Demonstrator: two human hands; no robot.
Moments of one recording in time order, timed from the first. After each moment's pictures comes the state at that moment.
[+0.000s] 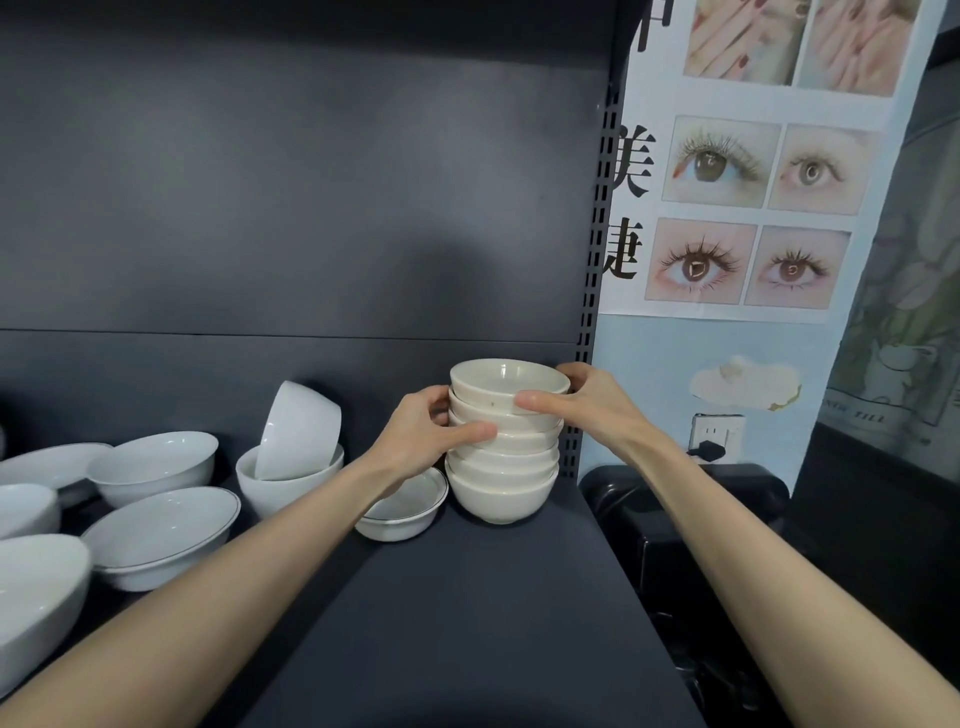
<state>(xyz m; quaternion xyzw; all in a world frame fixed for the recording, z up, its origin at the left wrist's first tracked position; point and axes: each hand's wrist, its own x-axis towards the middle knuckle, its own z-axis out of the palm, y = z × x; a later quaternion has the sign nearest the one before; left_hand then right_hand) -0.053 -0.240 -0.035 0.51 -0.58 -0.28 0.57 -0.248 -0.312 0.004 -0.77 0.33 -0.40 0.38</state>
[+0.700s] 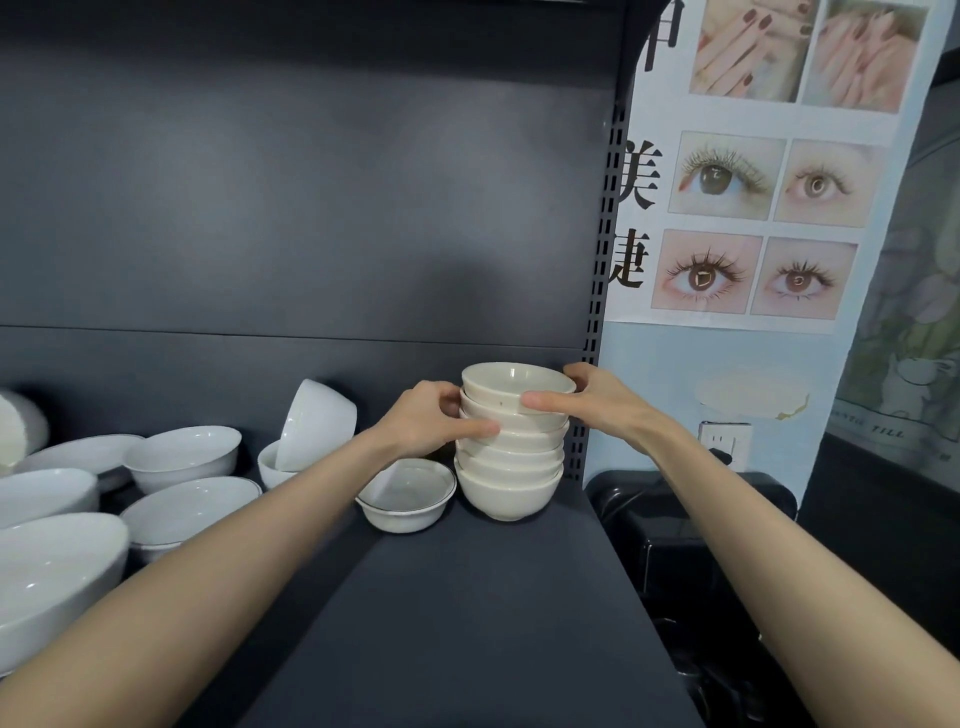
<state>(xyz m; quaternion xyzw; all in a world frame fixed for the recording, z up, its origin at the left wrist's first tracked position) -0.044 -0.231 -0.014 0.64 -0.61 -0.20 0.42 -0.254 -0.313 0.017 -0.80 0.39 -0.30 0.35</state>
